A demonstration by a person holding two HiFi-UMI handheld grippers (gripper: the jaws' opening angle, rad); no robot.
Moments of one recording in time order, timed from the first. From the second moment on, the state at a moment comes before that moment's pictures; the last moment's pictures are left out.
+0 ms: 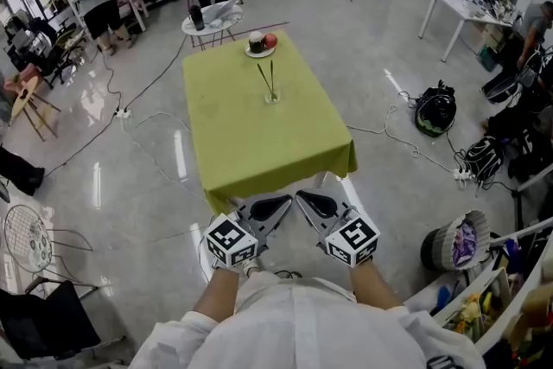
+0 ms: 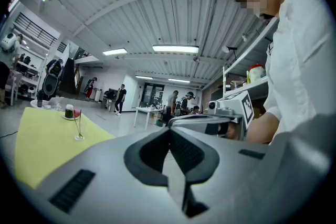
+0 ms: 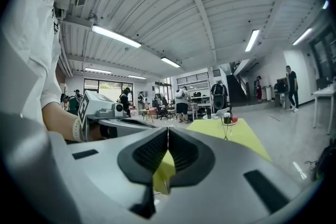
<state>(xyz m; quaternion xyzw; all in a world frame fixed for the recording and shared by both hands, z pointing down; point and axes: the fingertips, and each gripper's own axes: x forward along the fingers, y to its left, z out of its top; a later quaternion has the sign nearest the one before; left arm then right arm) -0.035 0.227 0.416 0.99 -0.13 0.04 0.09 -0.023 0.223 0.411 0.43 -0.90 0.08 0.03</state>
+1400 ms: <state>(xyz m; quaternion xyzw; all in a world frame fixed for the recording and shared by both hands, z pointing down) -0.009 0.125 0.424 0.98 -0.15 0.03 0.09 0.016 0.131 0.427 0.43 -0.89 0.09 0.05</state>
